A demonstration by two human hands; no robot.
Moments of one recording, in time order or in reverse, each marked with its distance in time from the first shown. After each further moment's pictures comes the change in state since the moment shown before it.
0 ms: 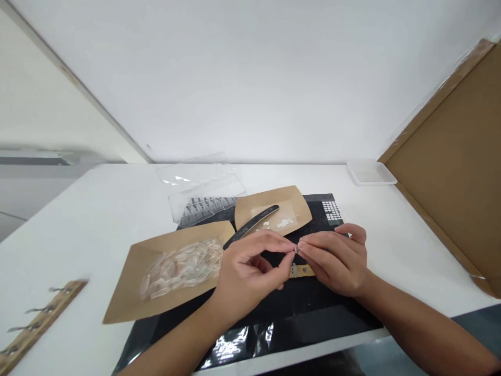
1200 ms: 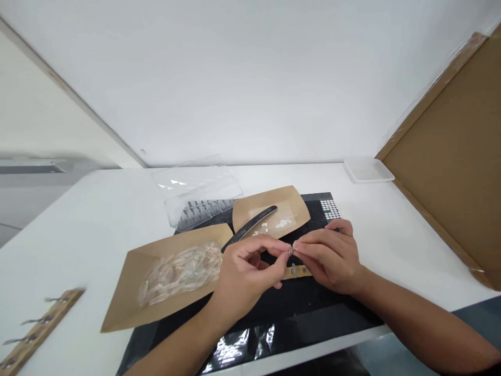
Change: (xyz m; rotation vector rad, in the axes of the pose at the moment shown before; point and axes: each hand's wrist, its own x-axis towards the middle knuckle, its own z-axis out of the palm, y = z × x) left_hand 0.002 -0.002 0.000 -0.112 0.028 -0.284; right_hand 0.005 -0.002 0.005 0.135 -0.034 0.095
